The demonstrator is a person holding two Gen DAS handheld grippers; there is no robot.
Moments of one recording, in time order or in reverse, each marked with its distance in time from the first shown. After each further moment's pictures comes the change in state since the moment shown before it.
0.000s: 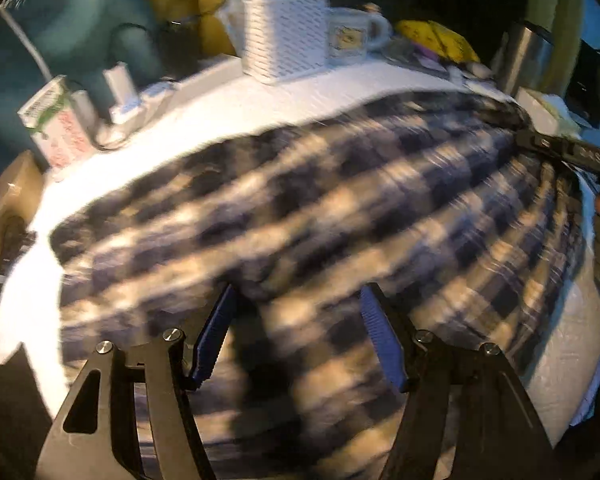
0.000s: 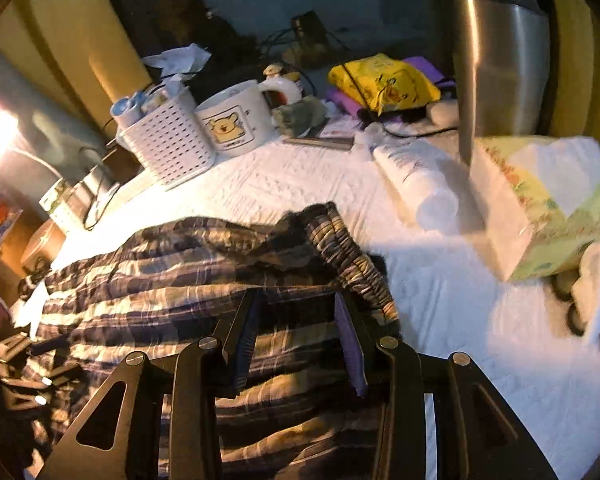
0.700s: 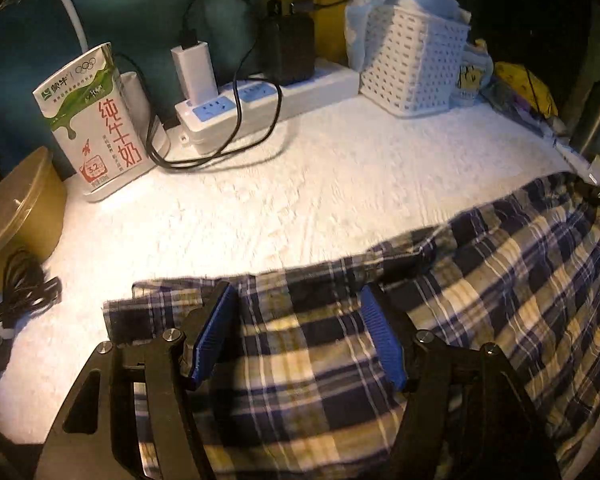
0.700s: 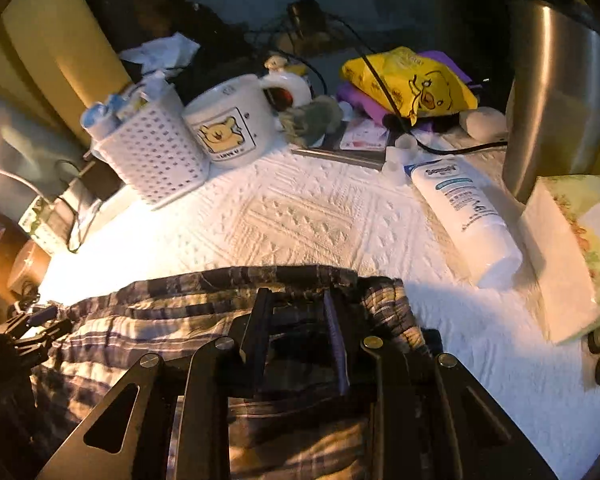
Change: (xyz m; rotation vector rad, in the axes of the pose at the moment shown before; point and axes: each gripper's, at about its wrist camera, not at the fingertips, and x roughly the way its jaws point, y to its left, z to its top) left arm 0.053 0.104 0.047 -0.089 -0.033 0.032; right arm 0.049 0.020 0.039 0.037 0.071 -0.031
